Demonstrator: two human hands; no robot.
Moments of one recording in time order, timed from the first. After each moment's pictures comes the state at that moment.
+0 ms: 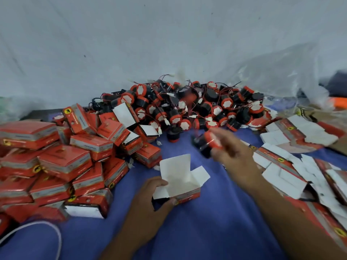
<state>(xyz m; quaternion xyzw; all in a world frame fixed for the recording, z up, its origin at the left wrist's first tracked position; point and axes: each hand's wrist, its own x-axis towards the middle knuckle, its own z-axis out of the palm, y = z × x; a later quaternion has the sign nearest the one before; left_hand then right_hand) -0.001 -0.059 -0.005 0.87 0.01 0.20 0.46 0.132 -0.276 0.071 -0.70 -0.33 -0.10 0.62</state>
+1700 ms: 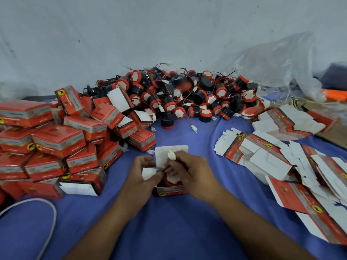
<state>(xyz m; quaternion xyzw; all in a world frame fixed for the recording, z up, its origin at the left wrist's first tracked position) 0.003 -0.072 0.005 0.74 0.12 0.14 0.64 0.074 -0.233 0.024 -0.76 -0.39 -0.04 0.52</state>
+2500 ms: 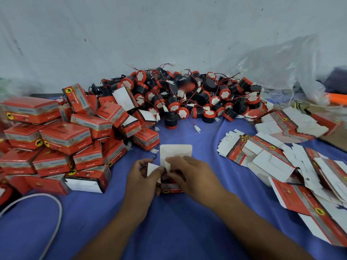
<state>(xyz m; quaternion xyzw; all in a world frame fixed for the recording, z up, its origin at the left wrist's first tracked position) -0.002 -0.083 0.006 0.65 0.18 0.20 0.71 0.064 -0.236 0.028 -0.82 -0.46 -0.16 0.30</state>
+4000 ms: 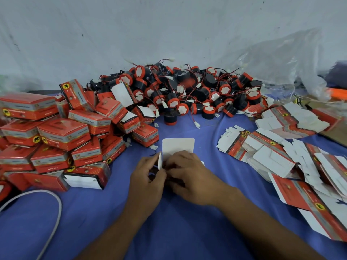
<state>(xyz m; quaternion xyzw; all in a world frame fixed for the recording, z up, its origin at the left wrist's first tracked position) -0.007 -0.090 -0.001 0.78 0.09 0.27 0.56 0.069 -0.242 0.027 -0.79 -0.55 -0.09 0.23</state>
